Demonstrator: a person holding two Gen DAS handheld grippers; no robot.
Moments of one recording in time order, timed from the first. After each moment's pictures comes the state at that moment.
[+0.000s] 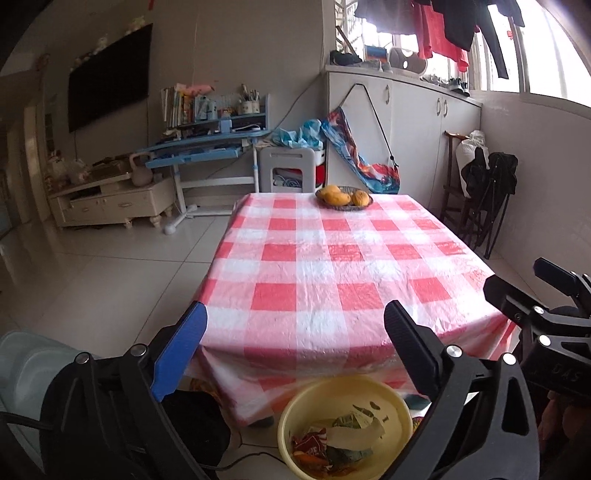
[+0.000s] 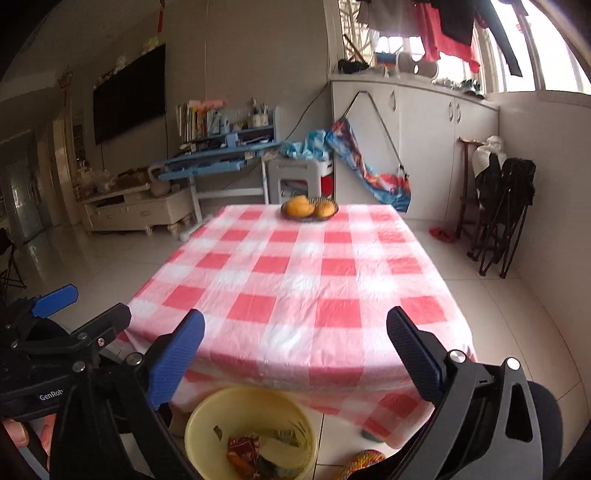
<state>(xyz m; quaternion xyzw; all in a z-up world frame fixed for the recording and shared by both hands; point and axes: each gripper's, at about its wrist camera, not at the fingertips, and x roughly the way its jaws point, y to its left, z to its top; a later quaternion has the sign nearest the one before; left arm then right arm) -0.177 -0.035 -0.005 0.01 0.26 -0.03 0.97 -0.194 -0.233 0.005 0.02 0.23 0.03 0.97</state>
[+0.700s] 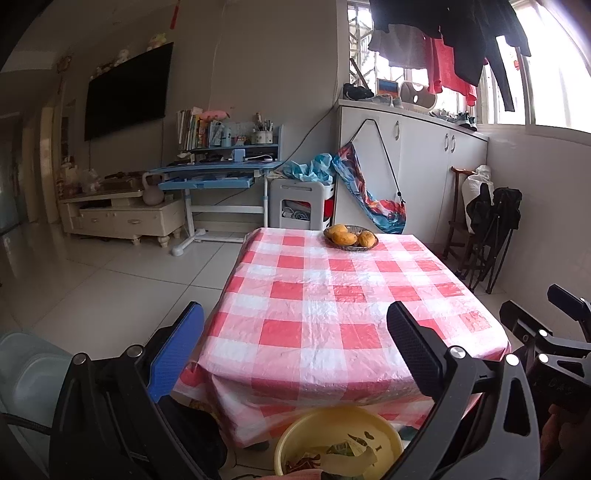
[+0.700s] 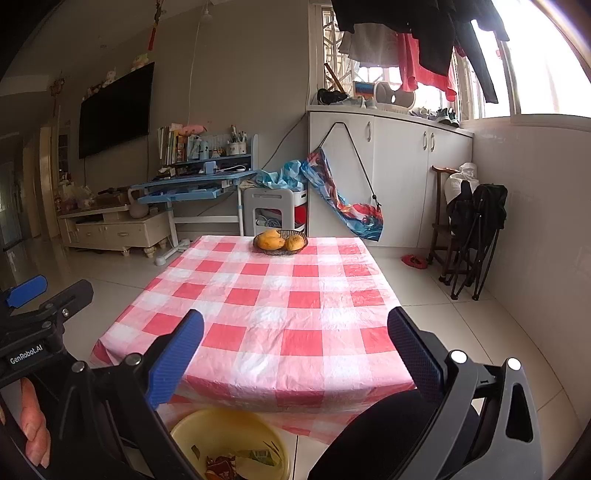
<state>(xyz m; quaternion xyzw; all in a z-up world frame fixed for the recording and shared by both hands) -0.191 -0.032 0.023 -0.01 0.20 -0.02 0.98 -0.194 -0.242 0.024 0.01 0.20 -0.02 0.98</state>
